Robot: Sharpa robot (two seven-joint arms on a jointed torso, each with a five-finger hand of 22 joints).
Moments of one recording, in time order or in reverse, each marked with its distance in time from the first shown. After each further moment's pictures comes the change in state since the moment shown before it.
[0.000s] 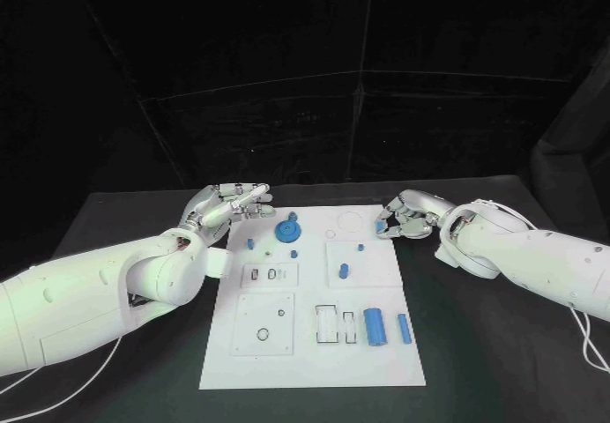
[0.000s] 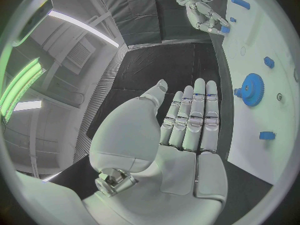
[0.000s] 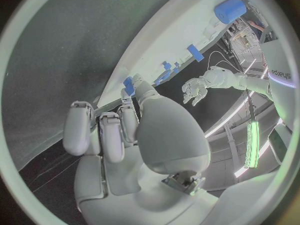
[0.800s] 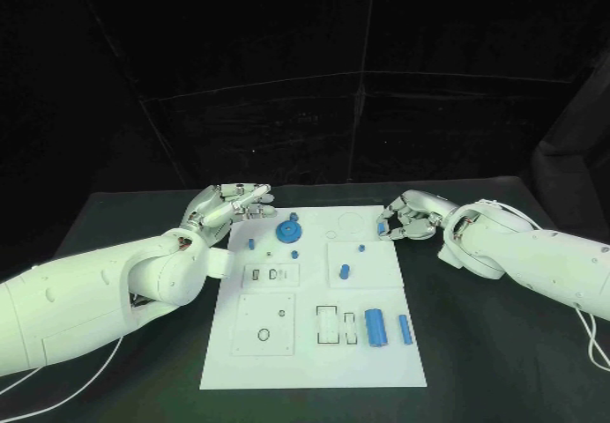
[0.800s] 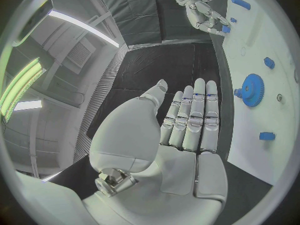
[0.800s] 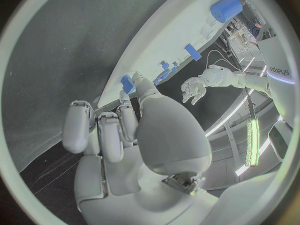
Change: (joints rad) left arm 0.000 0.000 0.000 0.002 0.000 0.000 0.001; left_hand 0.000 0.000 0.000 0.000 0.000 0.000 0.000 0.000 0.000 0.000 0.000 0.000 0.000 0.000 0.000 0.000 0.000 0.000 0.000 0.000 0.000 0.000; right arm 0.004 -0.009 0.000 0.002 0.015 0.024 0.010; right_hand 0.005 -0.065 -0.081 0.005 0.070 -0.086 0.026 -0.019 0.003 -0.018 0.018 -0.017 -0.005 -0.001 0.030 -0.004 0.000 0.000 -0.016 0.016 -0.007 -0.011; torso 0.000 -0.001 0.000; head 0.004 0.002
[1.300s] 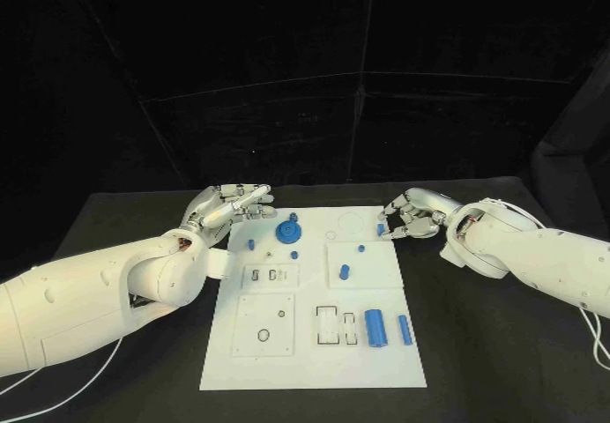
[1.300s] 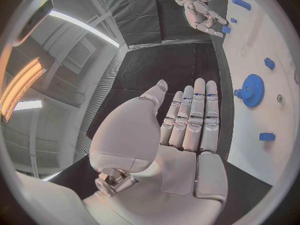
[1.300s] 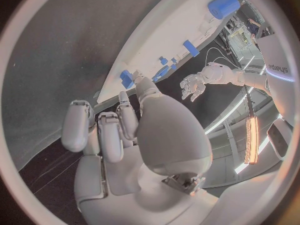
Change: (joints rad) left arm 0.000 0.000 0.000 0.002 0.000 0.000 0.001; left_hand 0.000 0.000 0.003 0.003 0.000 0.000 0.000 0.000 0.000 0.000 0.000 0.005 0.000 0.000 0.000 0.004 -0.001 0.000 0.000 0.000 0.000 0.001; right arm 0.006 -0.016 0.000 0.013 0.019 -0.010 0.010; right_hand 0.001 -0.022 -0.003 0.003 0.014 -0.037 0.010 -0.017 -0.001 -0.007 0.007 -0.013 0.000 0.000 0.000 -0.004 0.000 0.000 -0.007 0.007 -0.004 -0.014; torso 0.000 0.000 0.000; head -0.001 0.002
